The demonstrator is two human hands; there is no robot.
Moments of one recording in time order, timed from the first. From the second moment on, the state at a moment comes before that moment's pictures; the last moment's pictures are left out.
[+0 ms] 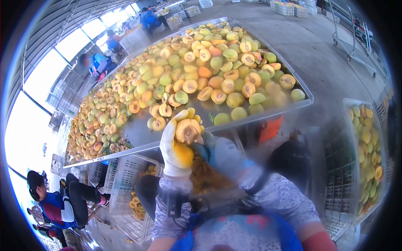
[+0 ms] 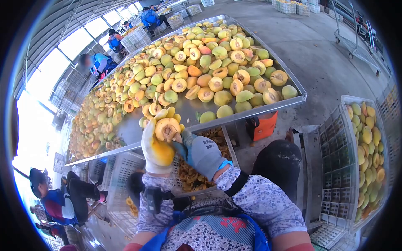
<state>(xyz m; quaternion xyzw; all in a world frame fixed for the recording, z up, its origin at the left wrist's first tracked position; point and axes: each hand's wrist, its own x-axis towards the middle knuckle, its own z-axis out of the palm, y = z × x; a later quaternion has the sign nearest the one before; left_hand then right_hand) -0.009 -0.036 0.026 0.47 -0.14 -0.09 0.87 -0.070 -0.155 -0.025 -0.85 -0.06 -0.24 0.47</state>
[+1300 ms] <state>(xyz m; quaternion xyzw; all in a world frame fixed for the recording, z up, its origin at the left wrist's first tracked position) -0.008 -0.014 0.013 0.42 -0.19 -0.22 0.86 -0.090 -0.139 -0.020 -0.60 -0.08 0.20 0.77</state>
